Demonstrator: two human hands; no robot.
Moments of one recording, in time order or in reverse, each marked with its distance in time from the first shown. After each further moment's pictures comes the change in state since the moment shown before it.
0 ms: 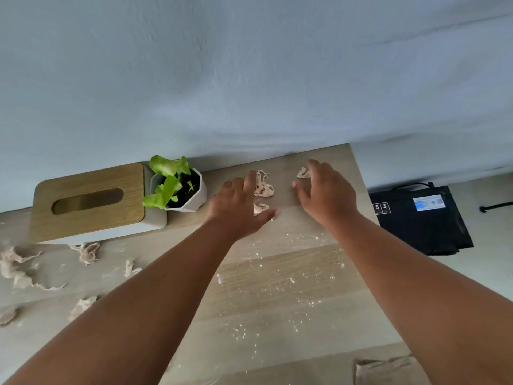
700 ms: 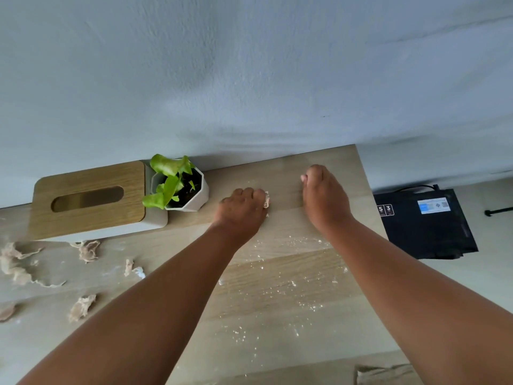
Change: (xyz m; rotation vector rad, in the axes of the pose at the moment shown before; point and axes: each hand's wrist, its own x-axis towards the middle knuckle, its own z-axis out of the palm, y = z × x) left_hand -0.004 0.011 -0.003 0.149 0.131 0.164; right_hand 0.002 -0.012 0.020 0.035 0.068 -0.013
